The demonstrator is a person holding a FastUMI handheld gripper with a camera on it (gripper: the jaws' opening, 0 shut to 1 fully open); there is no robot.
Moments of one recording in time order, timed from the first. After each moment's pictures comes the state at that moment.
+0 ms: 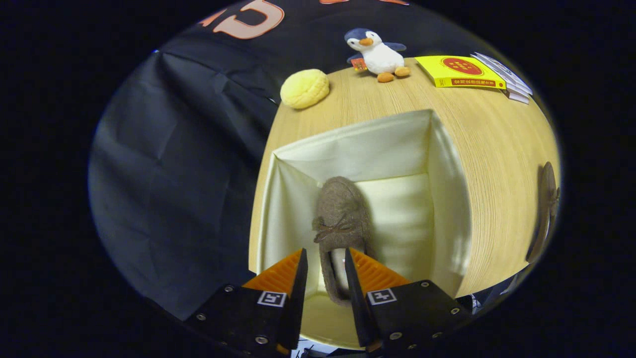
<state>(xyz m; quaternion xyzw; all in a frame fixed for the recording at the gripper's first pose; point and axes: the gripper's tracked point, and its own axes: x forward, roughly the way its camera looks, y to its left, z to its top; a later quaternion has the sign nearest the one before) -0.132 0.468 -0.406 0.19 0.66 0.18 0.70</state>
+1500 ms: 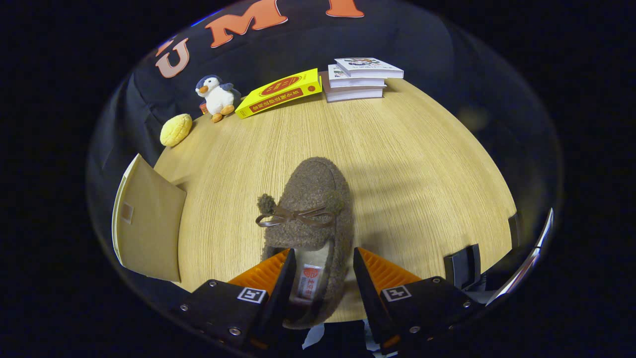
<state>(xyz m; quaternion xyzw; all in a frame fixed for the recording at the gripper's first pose) -0.154 0.016 -0.519 0.06 0.60 -0.01 0.80</state>
